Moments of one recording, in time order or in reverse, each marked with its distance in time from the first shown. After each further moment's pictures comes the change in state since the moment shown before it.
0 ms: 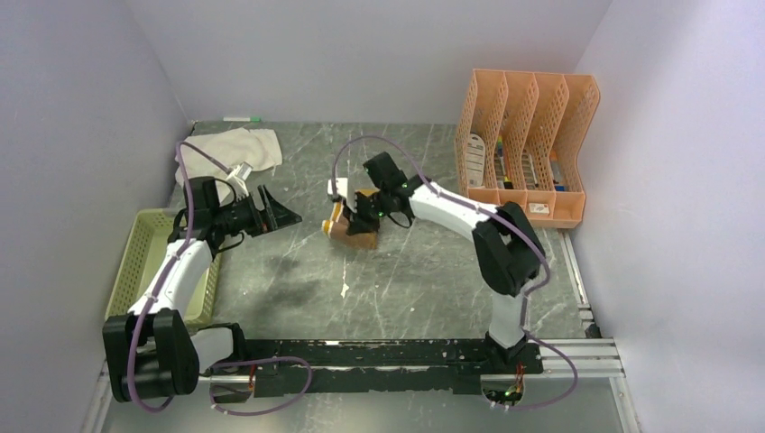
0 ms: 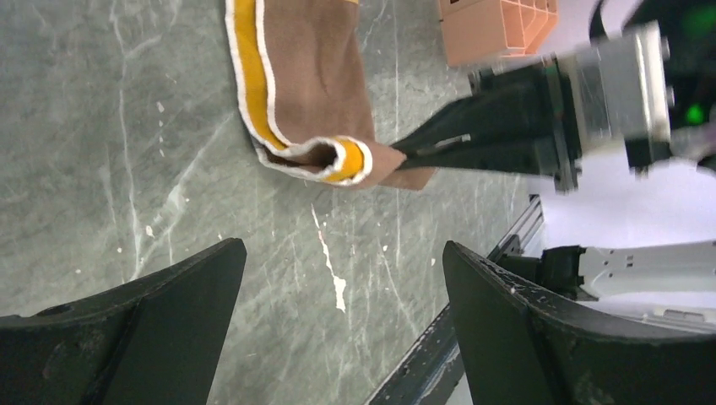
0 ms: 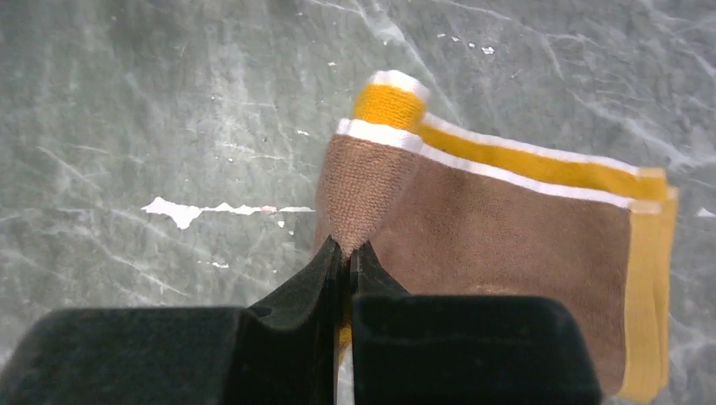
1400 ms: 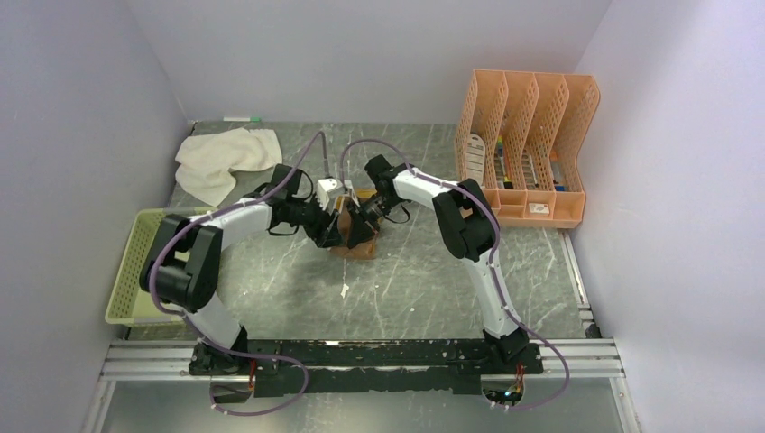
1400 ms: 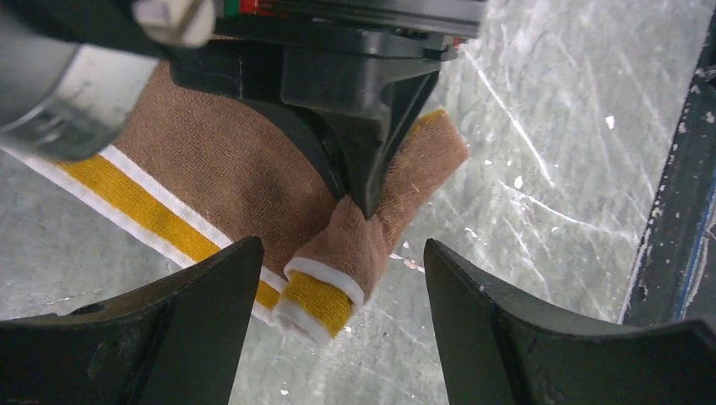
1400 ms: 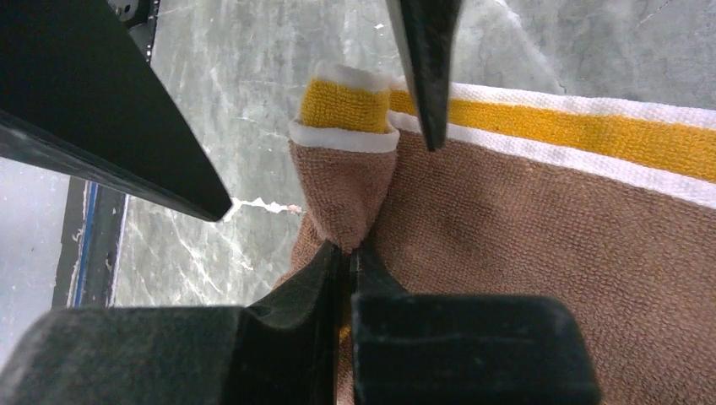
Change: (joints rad) left arm -0.441 0.485 0.231 0.021 -0.083 0.739; right arm -0.141 0.492 0.424 -0.418 -0.475 -0.092
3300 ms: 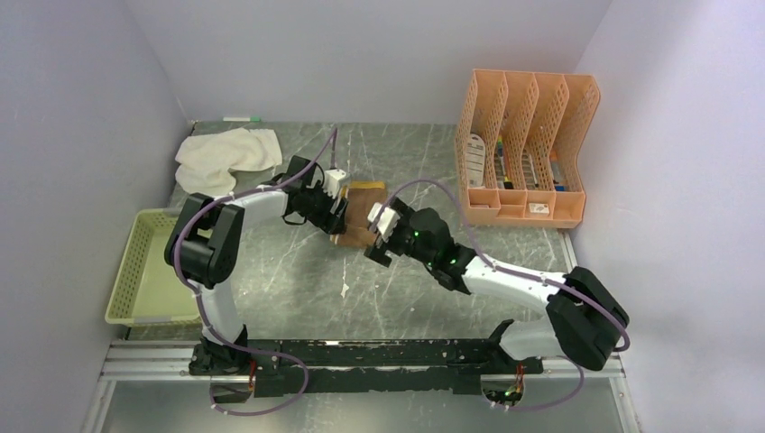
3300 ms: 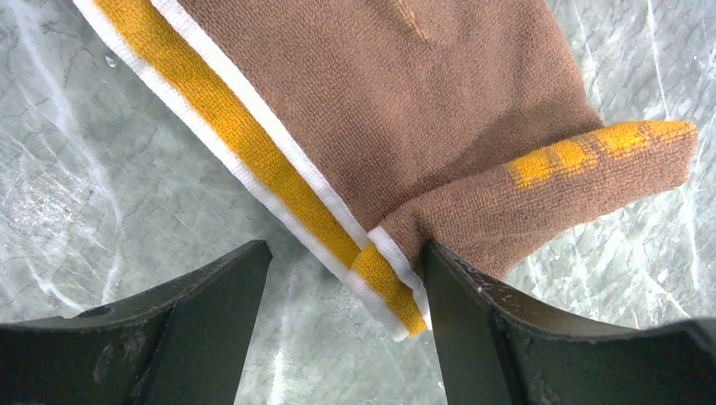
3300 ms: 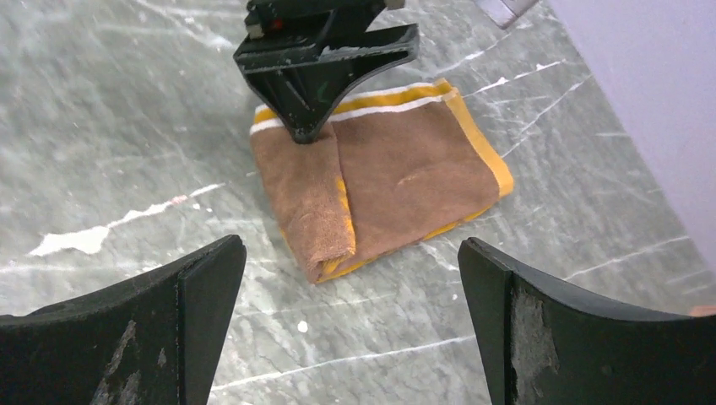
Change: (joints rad) left arm -0.040 0.225 0.173 -0.011 -0.334 -0.141; right arm 0.212 -1.052 -1.123 1.151 0.996 0.336
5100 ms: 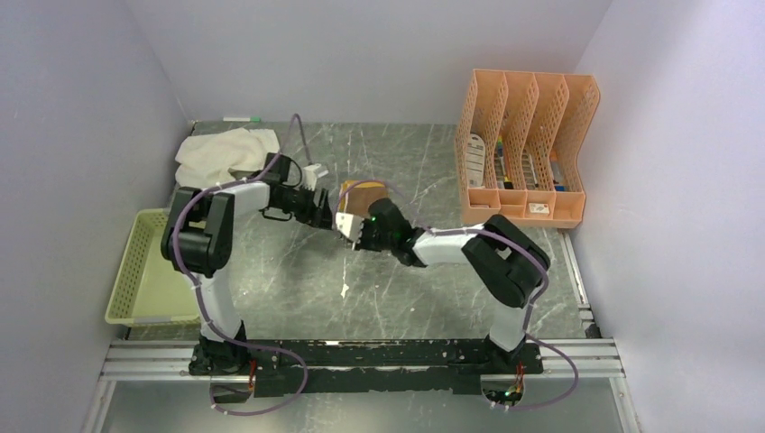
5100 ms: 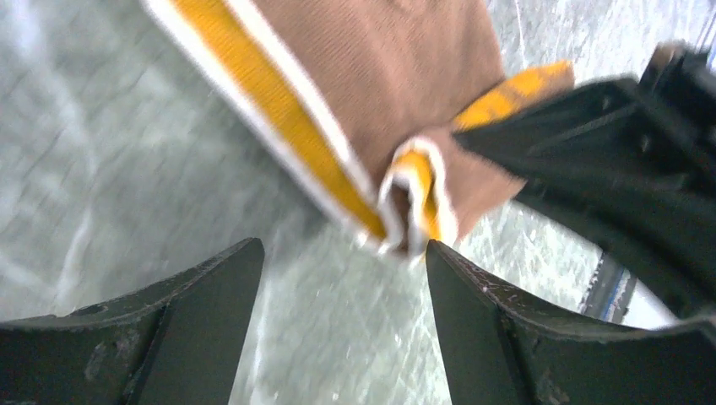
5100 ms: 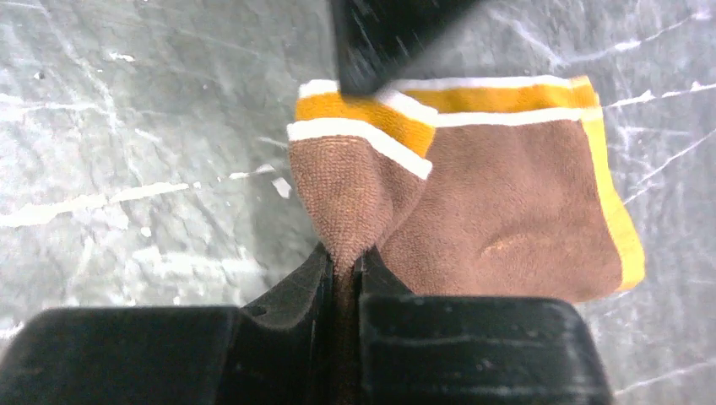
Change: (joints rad) left arm 0.149 0.074 0.052 -0.073 0.354 -0.061; right arm 0.053 0.549 0.263 -0.015 0.004 -0.313
